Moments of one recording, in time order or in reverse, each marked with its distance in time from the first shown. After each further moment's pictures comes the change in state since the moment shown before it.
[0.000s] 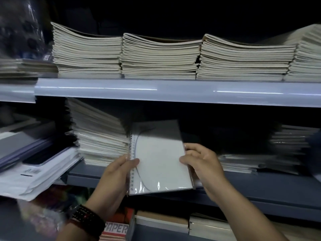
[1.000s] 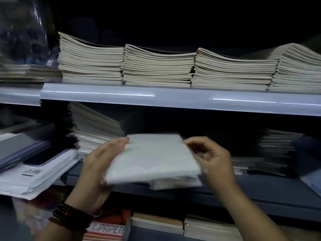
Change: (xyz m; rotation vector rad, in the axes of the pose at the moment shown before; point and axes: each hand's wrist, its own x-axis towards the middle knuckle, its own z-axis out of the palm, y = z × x) left_hand -0.025 0.040 -0.005 -0.073 -0.053 0.254; right_hand -0.023 -0.024 -0.016 0.040 -0.032 -0.482
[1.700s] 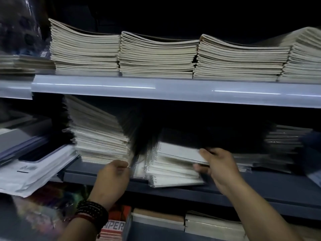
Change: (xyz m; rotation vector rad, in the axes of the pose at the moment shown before) left_hand 0.026 -0.066 -0.025 1.011 0.190 -0.094; right_hand 0.017 0.049 -0.036 -0.087 0.254 0.643
